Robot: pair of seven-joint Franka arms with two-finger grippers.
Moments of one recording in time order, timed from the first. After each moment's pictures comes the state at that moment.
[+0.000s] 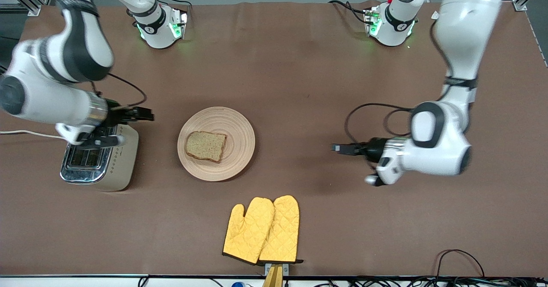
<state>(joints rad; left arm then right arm) -0.31 0.67 -0.01 -1.51 -0.85 1.89 -0.02 0.17 0.16 -0.11 -1.73 0.20 1.67 -0.03</state>
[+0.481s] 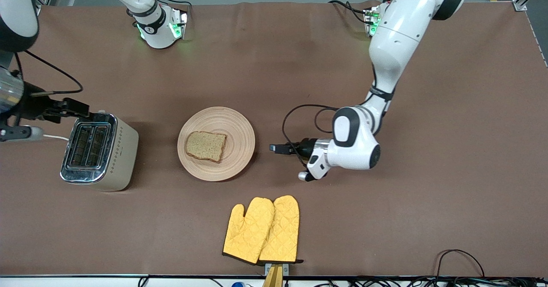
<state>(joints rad) -0.54 0.88 -0.01 -1.38 -1.18 2.11 0.02 0.07 0.14 -0.12 -1.50 0.09 1.59 -0.06</state>
